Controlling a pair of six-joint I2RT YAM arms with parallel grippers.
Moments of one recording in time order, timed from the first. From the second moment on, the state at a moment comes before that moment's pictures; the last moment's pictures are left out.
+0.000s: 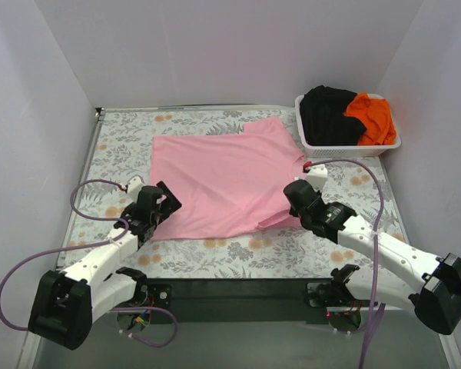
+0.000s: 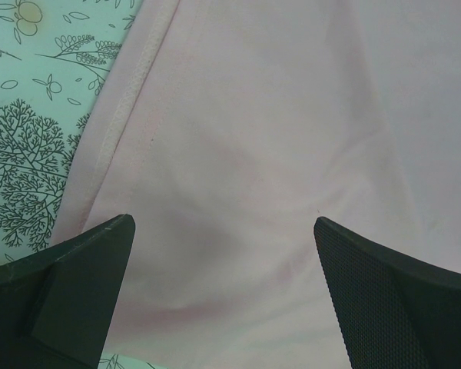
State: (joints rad) left arm -0.35 1.00 0.42 -0.16 -0.34 -0.85; right arm 0.84 1.04 0.70 -0.53 0.65 0.72
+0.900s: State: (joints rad) left arm -0.37 0.91 0.42 -0.44 -0.45 -1.05; right arm 0.39 1.39 0.90 -0.16 0.23 0.44
